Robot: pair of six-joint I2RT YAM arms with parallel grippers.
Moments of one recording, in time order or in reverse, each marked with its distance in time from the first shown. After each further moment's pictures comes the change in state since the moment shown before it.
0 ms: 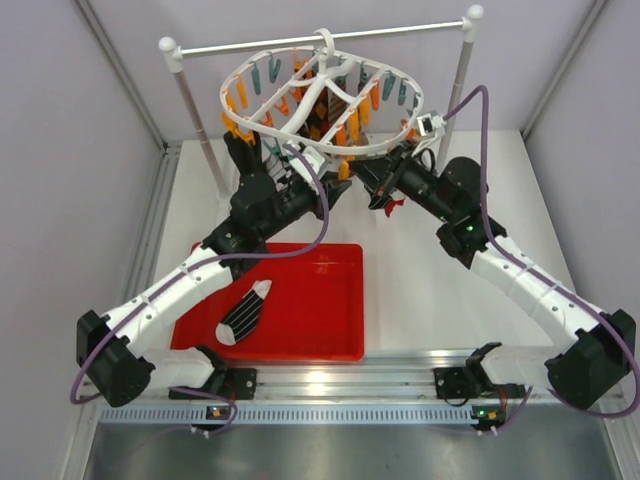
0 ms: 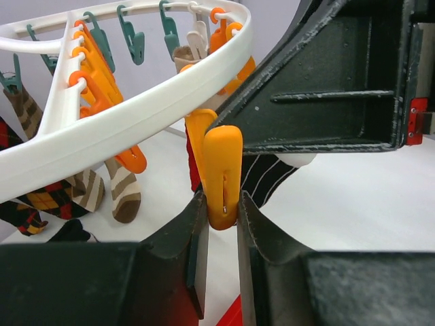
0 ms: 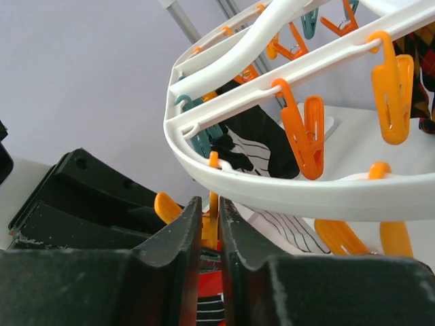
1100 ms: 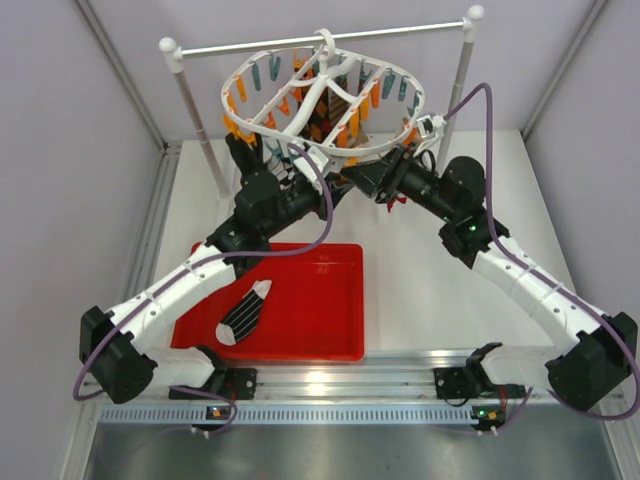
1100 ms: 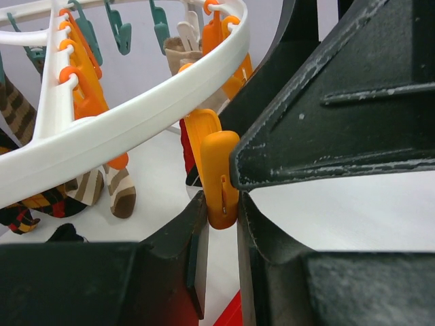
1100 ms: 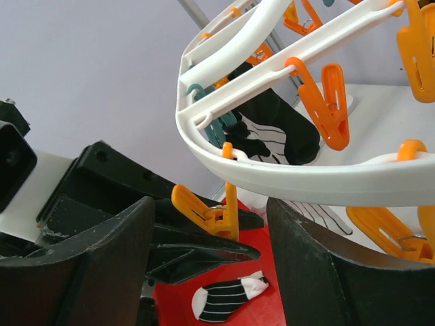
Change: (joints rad) left arm 0.001 0.023 0.005 0.002 0.018 -0.003; right arm -0.021 -0.009 -0.001 -0.046 -0.069 0.066
